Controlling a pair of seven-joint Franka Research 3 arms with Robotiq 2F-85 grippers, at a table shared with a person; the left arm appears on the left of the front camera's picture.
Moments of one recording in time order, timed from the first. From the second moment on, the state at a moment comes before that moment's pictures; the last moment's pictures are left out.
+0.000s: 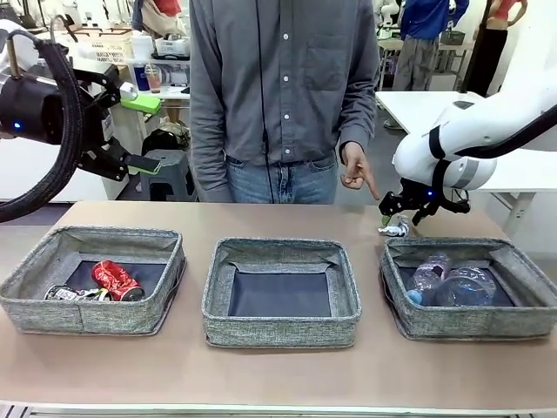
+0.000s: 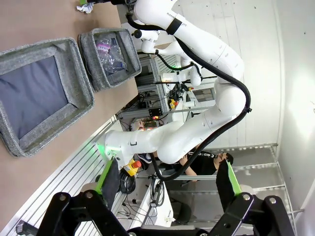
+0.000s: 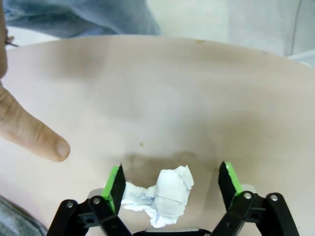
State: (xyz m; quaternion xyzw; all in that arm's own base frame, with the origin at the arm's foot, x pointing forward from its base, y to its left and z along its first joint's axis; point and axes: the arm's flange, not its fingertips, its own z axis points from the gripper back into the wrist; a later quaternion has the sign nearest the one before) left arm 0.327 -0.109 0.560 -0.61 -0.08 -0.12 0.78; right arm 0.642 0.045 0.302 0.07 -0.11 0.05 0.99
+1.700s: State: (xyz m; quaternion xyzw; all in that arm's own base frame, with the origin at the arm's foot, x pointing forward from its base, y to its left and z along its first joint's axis) left arm 0.327 -0.109 0.561 -0.61 -0.08 -0.12 0.78; right arm 0.603 0.036 0.437 0.08 -0.10 -0.03 0.99
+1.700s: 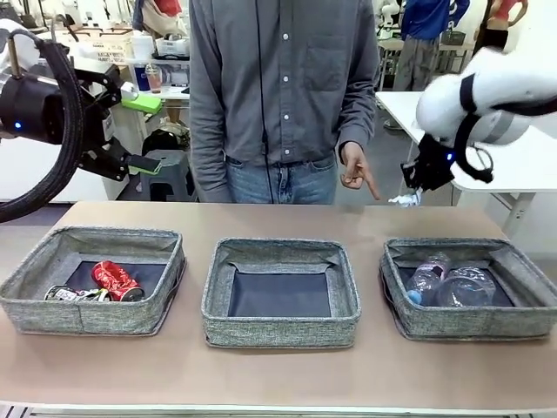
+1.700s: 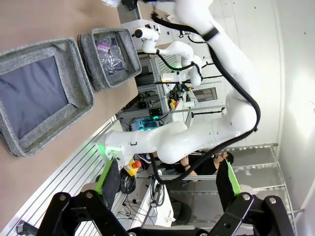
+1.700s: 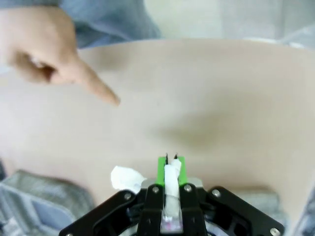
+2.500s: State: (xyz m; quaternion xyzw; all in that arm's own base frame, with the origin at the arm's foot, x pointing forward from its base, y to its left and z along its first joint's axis) left arm 0.327 -0.109 0.561 -0.61 -0.08 -0.12 0.78; right arm 0.457 0.128 0.627 -0.10 -0.09 -0.11 0.99
